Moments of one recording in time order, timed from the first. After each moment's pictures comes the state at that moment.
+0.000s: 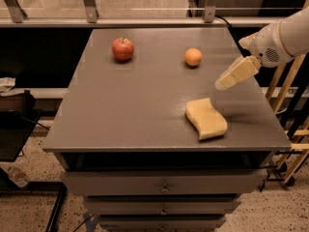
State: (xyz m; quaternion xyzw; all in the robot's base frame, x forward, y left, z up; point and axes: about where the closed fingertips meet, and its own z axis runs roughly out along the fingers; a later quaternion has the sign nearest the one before) arm 0.606 -0.200 0.917 -0.47 0.79 0.10 0.37
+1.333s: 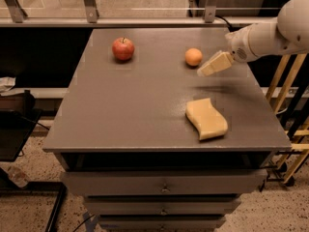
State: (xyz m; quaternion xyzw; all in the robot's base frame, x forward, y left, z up) arm 0.713 -0.193 0.879 -0.44 0.78 0.08 0.44
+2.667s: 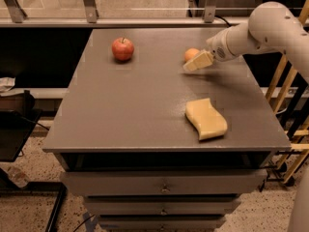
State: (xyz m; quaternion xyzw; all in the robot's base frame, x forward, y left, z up) arm 0.761 -0.156 0.852 -0.42 0.79 0.09 0.43
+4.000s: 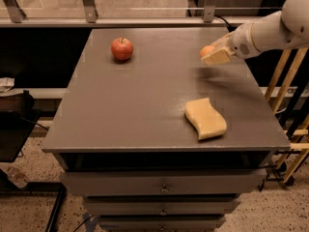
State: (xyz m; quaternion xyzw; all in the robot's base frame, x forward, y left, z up) arm 0.713 -0.181 0.887 -0.46 0.77 0.11 0.43
